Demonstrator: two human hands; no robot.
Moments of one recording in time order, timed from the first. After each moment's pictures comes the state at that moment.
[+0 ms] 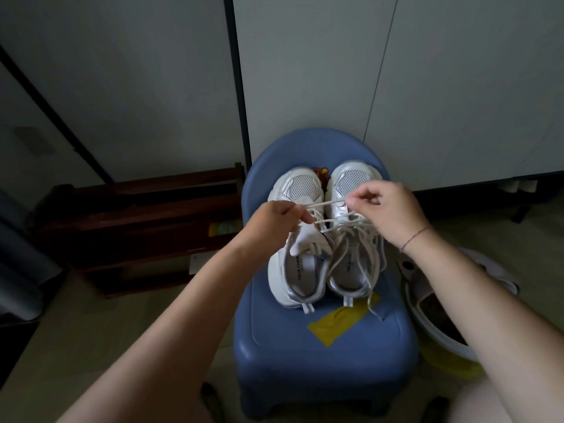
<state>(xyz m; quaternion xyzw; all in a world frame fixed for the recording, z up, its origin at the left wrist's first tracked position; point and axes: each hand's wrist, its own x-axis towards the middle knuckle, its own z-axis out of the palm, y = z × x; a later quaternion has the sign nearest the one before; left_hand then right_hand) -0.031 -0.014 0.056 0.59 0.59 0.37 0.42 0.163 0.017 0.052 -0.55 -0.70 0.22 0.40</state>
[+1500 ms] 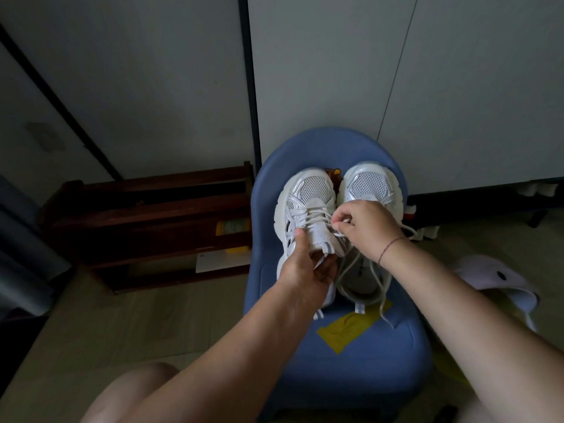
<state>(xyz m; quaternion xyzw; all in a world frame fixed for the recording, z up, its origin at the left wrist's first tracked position) 0.017 -0.021 0.006 -0.01 0.47 0.53 0.71 0.129 0.033 0.029 -0.59 -0.76 0.14 0.22</state>
